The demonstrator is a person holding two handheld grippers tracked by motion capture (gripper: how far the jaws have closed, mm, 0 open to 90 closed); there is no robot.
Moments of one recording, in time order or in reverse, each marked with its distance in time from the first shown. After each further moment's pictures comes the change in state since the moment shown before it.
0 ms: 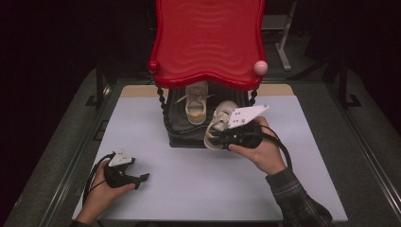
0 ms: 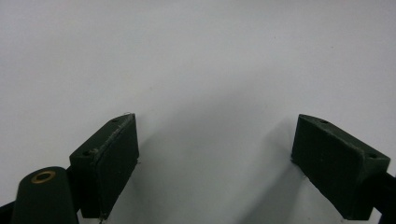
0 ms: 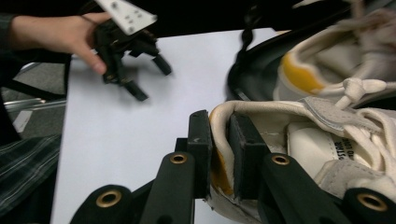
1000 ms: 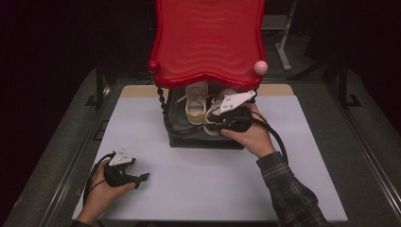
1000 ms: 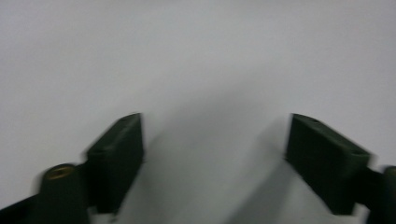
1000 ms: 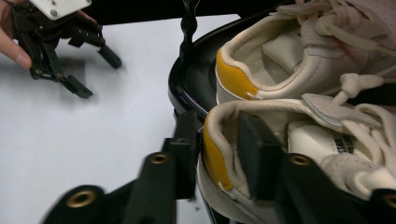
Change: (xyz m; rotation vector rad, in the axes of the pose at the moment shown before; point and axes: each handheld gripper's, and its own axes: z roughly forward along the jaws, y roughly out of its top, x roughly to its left) left arm -0.002 0.005 -0.002 0.010 -0.011 0.000; right arm -0.039 0.007 0.029 0.065 -0.099 0.011
